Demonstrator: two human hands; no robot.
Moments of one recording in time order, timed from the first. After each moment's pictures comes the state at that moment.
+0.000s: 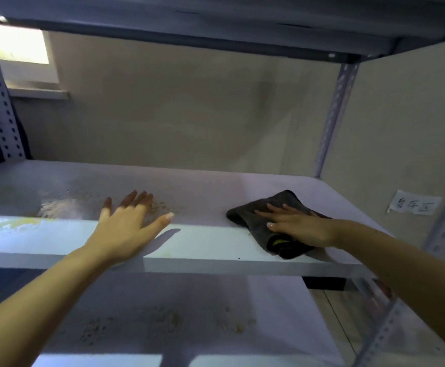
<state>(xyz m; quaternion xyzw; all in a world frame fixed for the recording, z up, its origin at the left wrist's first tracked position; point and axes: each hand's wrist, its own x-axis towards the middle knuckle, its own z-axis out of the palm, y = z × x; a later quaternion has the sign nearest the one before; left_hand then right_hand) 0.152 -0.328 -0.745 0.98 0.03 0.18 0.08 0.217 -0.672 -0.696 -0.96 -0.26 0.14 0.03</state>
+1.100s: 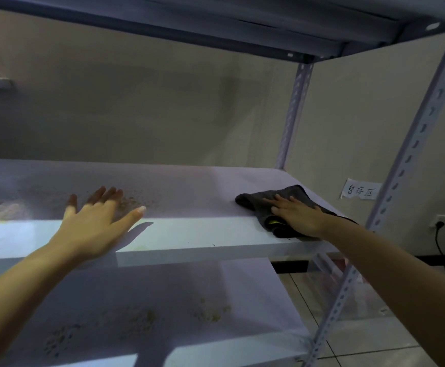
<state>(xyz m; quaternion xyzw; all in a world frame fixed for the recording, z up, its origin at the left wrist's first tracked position) 0.160 -0.321 -0.752 0.98 0.01 0.18 0.08 0.207 -0.724 -0.712 -0.99 -0.12 0.07 0.01</state>
